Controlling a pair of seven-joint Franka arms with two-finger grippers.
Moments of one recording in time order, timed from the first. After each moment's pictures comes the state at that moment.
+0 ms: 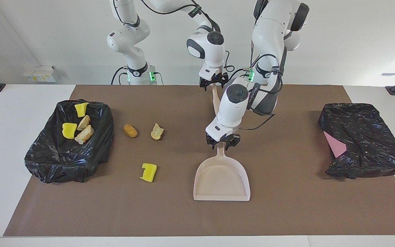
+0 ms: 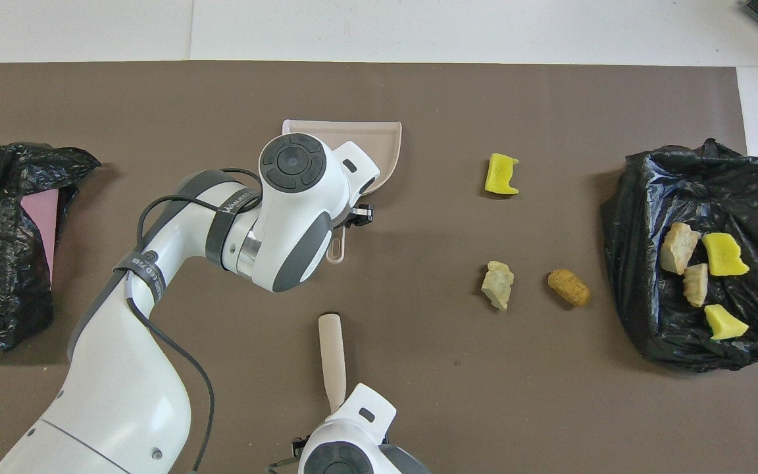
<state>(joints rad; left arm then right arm) -0.52 0.48 -0.06 -1.61 -0.04 2.14 -0.43 0.83 0.06 0.18 -2.26 0.17 2.30 0.75</state>
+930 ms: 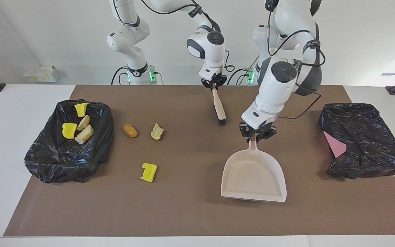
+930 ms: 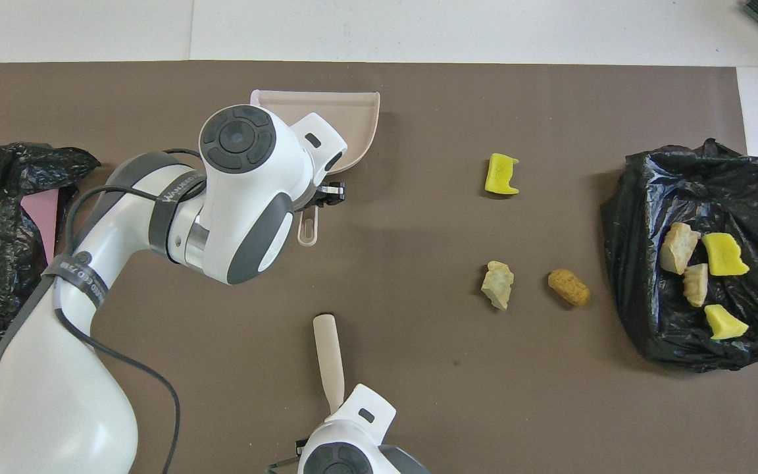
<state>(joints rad) -0.33 0.28 -0.02 -1.60 -0.02 1.91 -0.08 0.83 0.06 0.18 -2.26 0.17 2.30 0.75</state>
